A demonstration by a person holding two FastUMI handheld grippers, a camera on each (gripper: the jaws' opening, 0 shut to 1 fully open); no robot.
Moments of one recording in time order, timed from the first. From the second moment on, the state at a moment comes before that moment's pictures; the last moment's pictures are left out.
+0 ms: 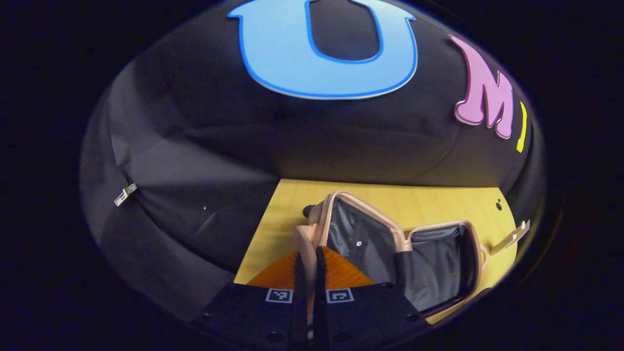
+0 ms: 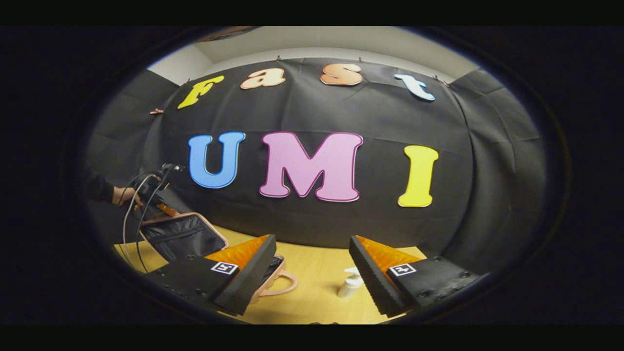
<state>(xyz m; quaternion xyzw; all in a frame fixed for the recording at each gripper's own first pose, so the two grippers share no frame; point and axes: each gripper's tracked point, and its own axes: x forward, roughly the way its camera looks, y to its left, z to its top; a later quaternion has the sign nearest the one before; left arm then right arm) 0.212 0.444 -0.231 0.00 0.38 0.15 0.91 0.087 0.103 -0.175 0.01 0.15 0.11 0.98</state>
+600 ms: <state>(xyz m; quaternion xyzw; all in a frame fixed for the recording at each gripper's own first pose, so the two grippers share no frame) 0.192 0.502 -0.360 -0.05 0.41 0.16 0.90 0.074 0.121 -0.225 -0.01 0.17 0.10 0.98</state>
